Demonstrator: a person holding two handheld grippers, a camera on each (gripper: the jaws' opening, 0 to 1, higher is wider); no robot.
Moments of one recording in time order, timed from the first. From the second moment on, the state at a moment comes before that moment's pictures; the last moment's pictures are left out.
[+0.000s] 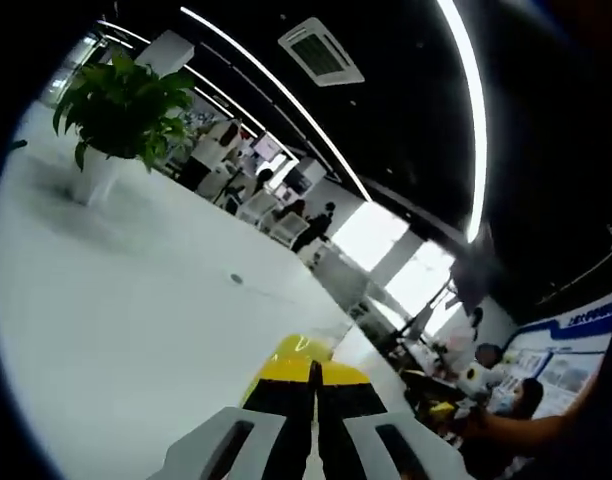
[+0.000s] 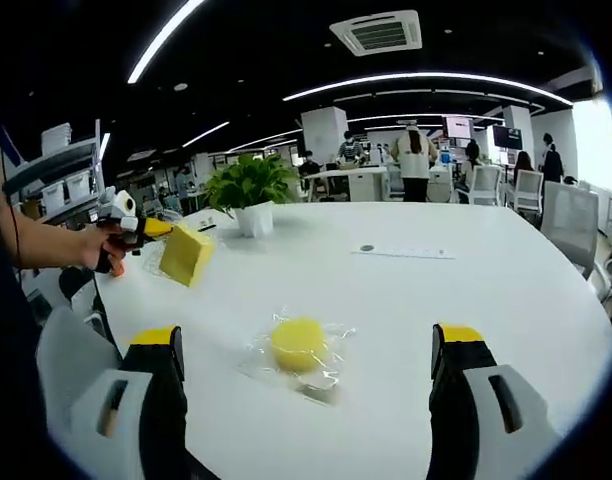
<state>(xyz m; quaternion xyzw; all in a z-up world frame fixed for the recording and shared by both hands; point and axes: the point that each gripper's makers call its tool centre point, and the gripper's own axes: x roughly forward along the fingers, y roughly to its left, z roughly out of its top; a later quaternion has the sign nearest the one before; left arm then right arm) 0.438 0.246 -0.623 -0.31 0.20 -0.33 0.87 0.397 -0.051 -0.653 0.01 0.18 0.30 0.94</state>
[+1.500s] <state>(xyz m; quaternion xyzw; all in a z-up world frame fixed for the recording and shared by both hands) 0.455 0.286 -0.759 -0.10 0.30 -0.27 0.91 0.382 -0.051 -0.698 0.01 0.22 0.31 0.93</state>
